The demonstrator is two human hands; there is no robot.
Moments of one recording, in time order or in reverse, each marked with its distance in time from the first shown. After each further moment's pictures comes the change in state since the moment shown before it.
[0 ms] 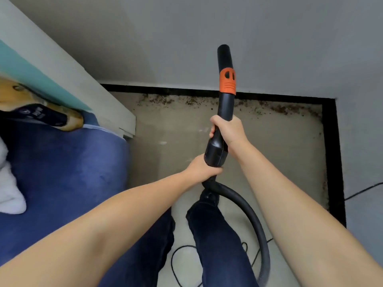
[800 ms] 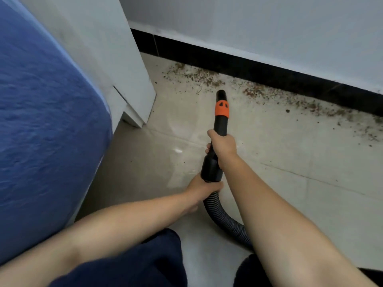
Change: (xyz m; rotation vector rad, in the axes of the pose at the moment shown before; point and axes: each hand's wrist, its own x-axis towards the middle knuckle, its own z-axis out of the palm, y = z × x) left_hand 0.297 -0.306 -0.085 -0.496 0.236 -0.145; right_hand 0.298 0.313 0.184 -0.172 -0.024 0.126
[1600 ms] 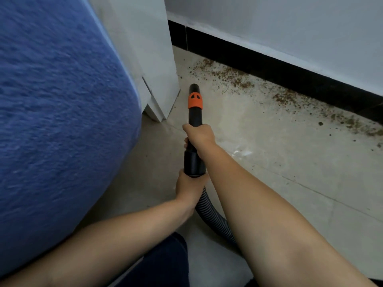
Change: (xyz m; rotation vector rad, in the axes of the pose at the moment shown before) left_hand -0.004 -0.001 -0.039 -0.231 0.476 0.025; right_hand 0.006 -0.004 0.101 -0.261 -0.260 -0.030
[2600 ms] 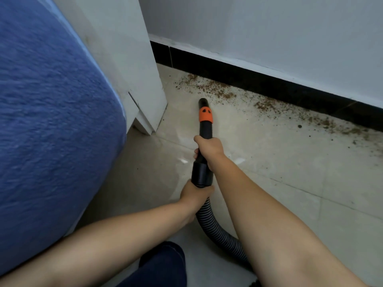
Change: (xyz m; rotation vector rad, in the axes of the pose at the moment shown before) left_hand -0.006 -0.004 0.021 0.137 -0.217 -0.001; right_hand -0.006 0.015 -0.051 0.148 0.086 0.018
